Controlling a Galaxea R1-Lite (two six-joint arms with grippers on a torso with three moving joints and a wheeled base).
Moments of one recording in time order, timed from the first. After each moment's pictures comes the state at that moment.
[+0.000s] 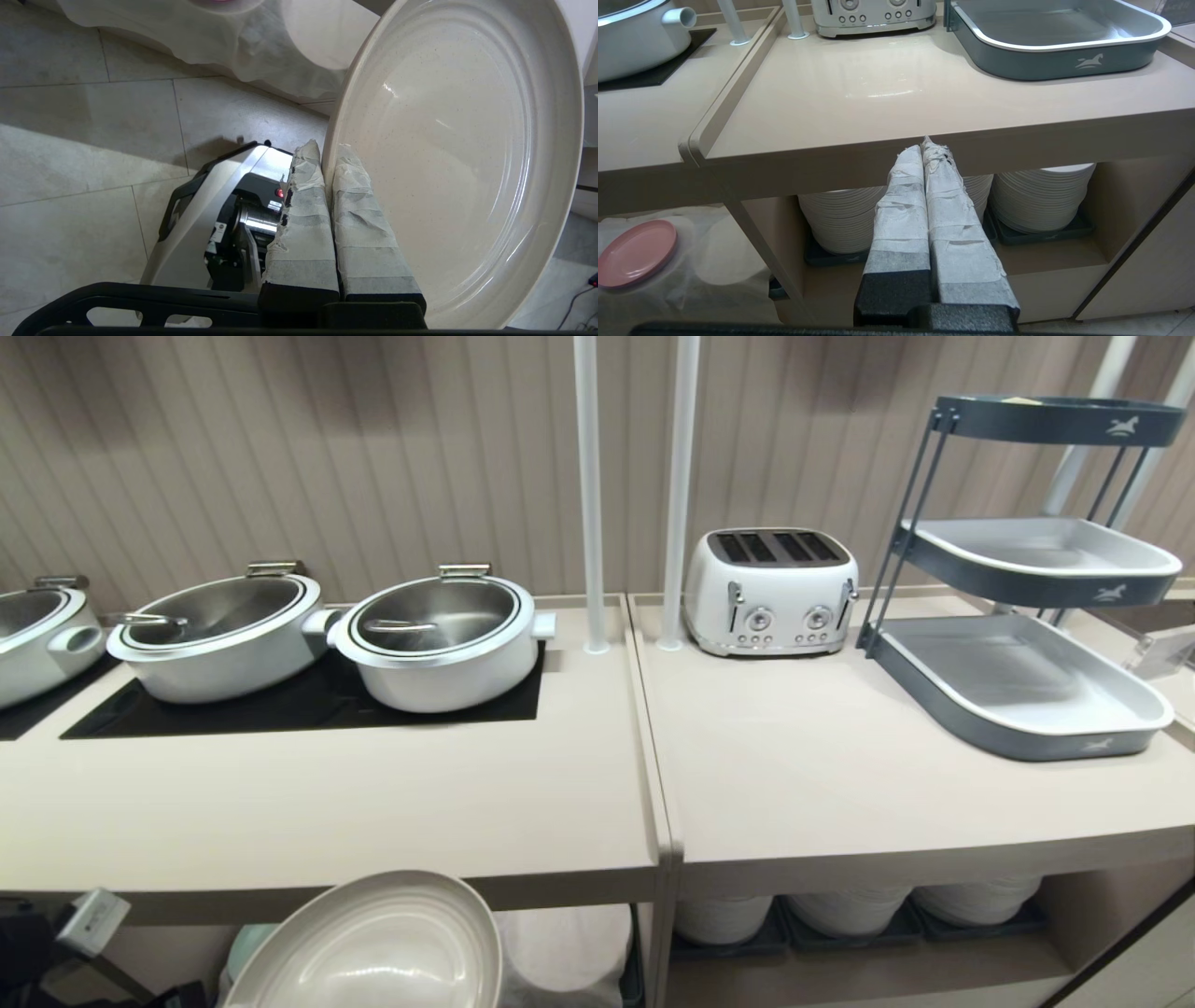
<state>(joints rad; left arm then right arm) -0.05 1.10 -0.21 -0.03 -0.12 -0.56 0.00 0.00 0.00 -0.01 -0.04 0.06</state>
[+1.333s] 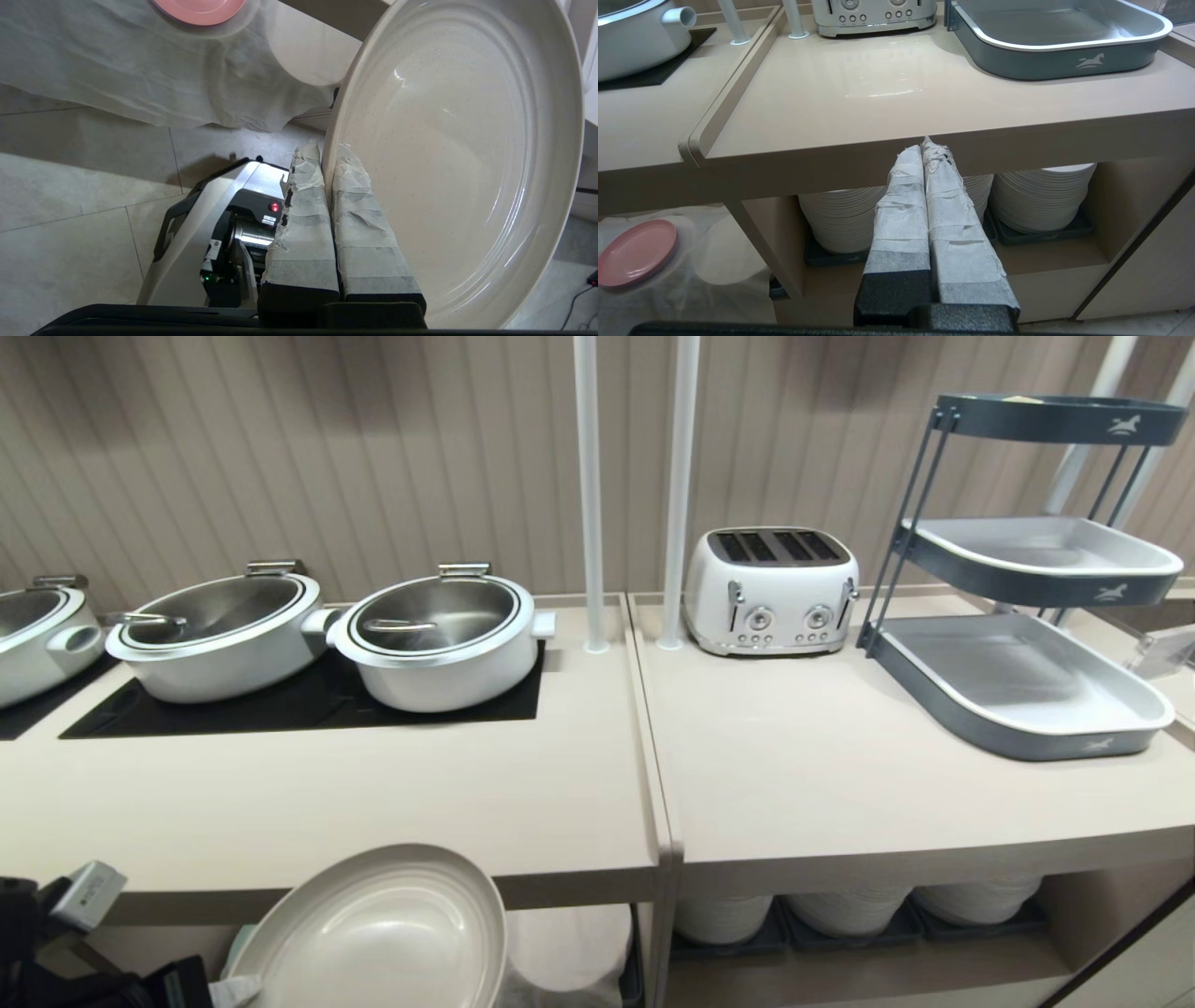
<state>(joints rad) -0.07 1.08 -0.26 -0.03 -0.11 -0.56 0.00 0.00 0.00 -0.01 -0.04 0.06</state>
